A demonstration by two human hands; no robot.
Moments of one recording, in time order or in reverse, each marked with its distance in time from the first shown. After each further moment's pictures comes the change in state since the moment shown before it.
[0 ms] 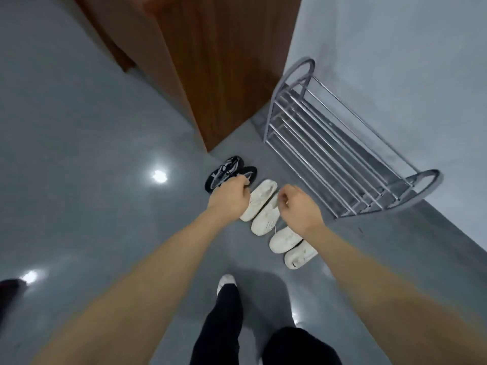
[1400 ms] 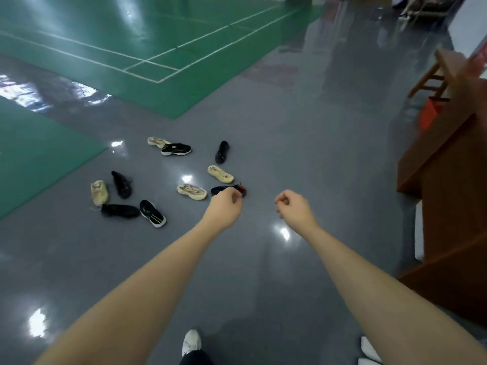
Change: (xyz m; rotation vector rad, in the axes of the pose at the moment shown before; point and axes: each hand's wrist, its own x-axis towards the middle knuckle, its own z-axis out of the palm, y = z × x) left_hand -0.619 -0.159 -0.114 -0.671 1.082 -0.872; right_hand -0.377 -0.425 0.086 0.110 -0.656 -0.925
